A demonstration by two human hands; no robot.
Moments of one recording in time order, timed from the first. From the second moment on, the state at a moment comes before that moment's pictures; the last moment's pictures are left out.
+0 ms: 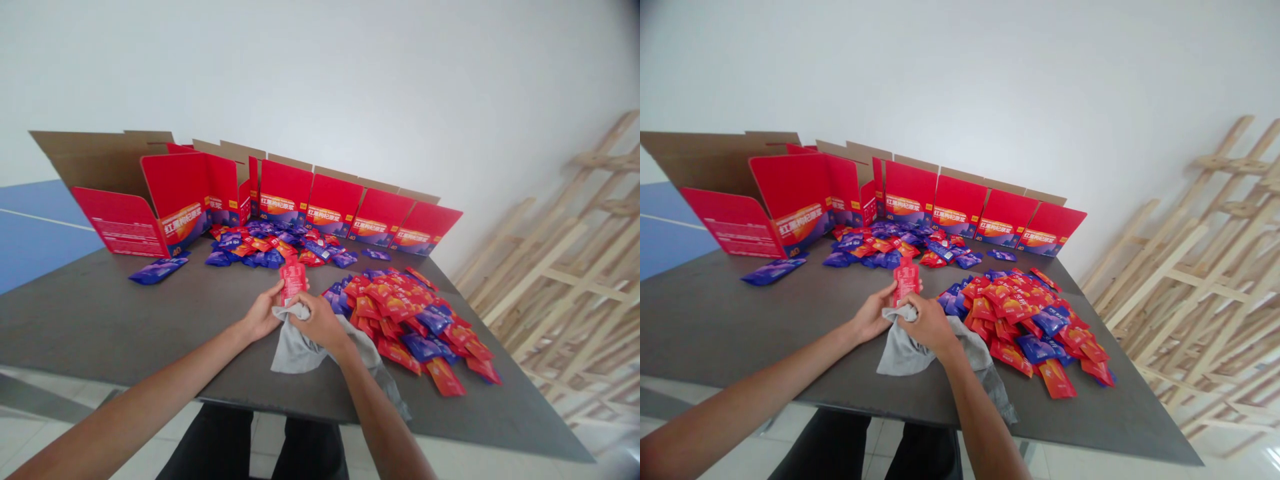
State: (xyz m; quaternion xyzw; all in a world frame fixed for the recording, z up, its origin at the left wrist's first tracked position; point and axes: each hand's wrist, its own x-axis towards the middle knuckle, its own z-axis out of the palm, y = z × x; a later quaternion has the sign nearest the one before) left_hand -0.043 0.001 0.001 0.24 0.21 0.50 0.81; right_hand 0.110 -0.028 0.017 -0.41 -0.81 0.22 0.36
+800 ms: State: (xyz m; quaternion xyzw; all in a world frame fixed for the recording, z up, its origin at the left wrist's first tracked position) left_hand -0.035 -0.009 -0.003 0.25 0.25 0.49 0.80; right_hand 0.106 -0.022 0.004 -0.45 -0.79 0.20 0.36
